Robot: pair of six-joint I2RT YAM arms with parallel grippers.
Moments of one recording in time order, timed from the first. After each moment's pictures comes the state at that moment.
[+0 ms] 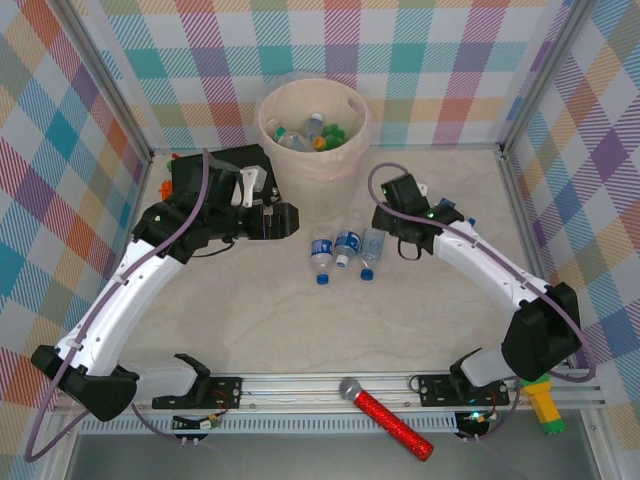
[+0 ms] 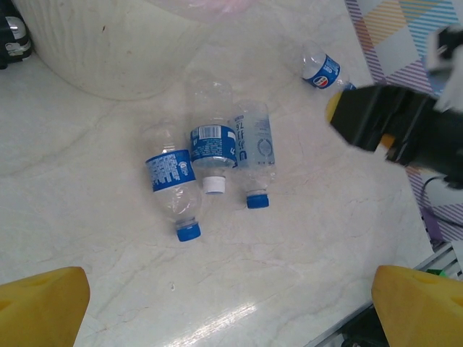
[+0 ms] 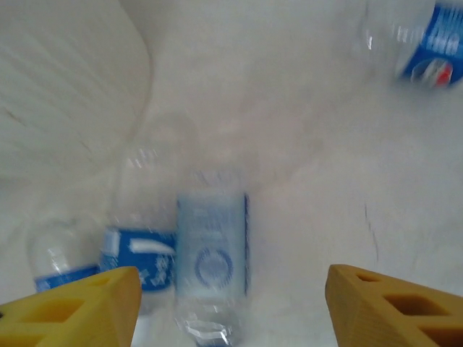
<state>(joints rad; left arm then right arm) -0.53 1.24 1.49 -1.00 0.20 -0.47 0.55 1.44 1.19 -0.70 0.28 0.70</state>
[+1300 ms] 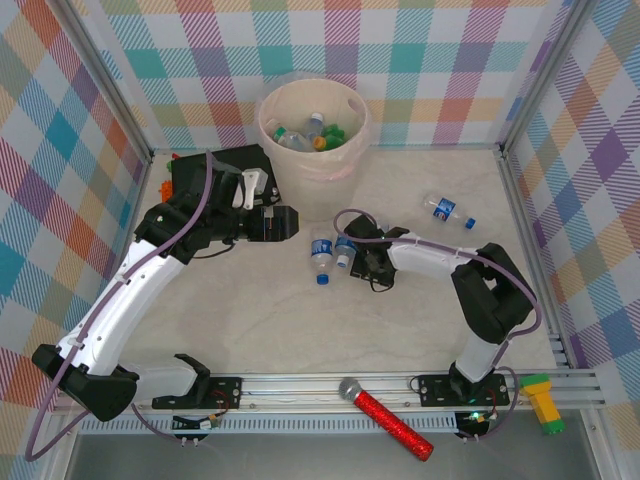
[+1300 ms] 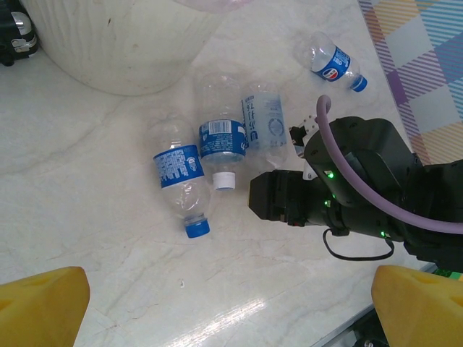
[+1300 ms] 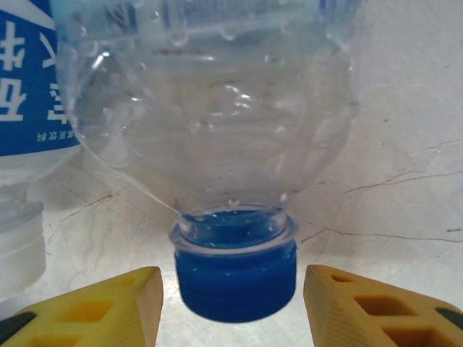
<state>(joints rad) -0.53 1.24 1.48 -1.00 0.19 -0.44 0.69 1.73 1.06 -0.64 0.13 0.92</state>
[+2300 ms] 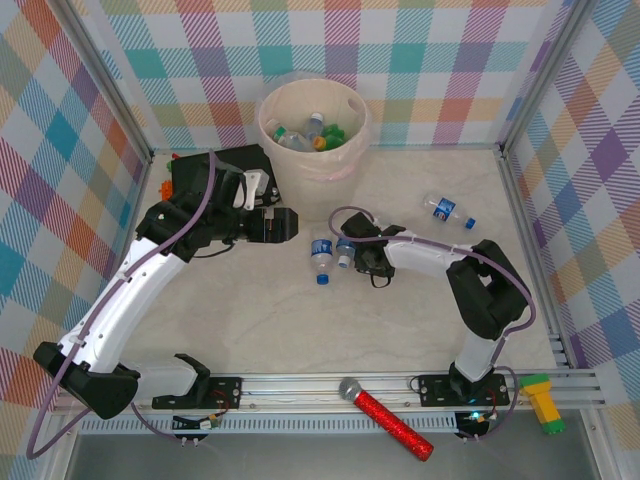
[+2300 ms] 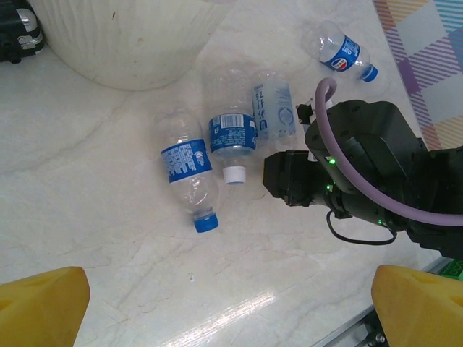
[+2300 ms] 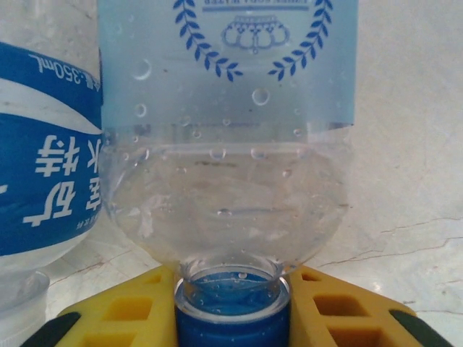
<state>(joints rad) -0.53 1.25 1.49 -1.03 0.18 -0.41 0.69 1.76 1.09 -0.61 0.29 0.84</state>
